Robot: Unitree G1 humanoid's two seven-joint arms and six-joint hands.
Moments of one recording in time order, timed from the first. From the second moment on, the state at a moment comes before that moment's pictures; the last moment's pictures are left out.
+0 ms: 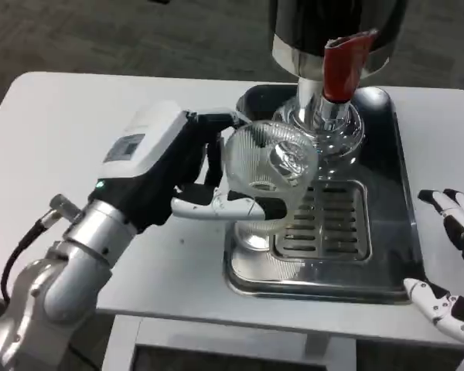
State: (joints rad) left arm -0.59 0.43 -0.09 0.24 0.49 -0.42 -0.06; right arm 0.11 -0.17 -0.12 -0.96 -1.07 0.32 0.72
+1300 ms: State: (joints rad) left arm -0.68 0.39 -0.21 0.25 0.55 -0.33 -0.10; right arm 0.16 -0.24 -0.21 -0.97 -0.91 0.34 0.68
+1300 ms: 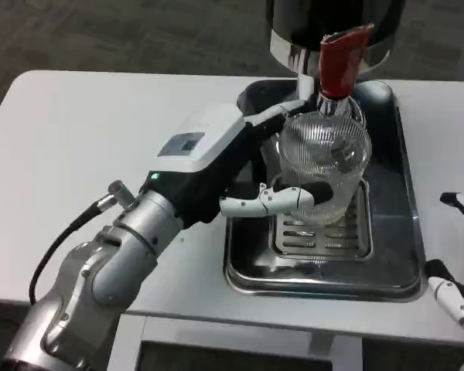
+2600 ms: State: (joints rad) left arm -0.40 0.51 0.08 -0.28 0.29 -0.25 -0.22; right arm 0.15 -0.25 -0.19 -0.96 -0.89 0.38 0.66
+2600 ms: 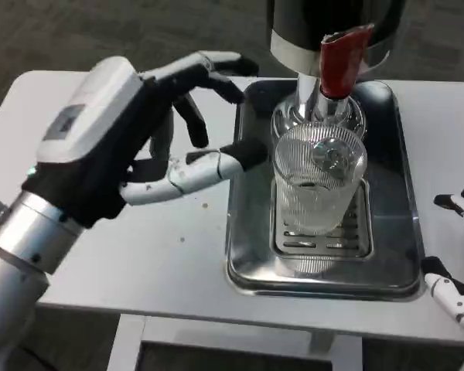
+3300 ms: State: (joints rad) left arm -0.79 0.44 0.05 -0.24 -0.23 -0.05 -0.48; right arm 0.14 -0.25 -0.17 -0.96 -0.91 0.40 0.64
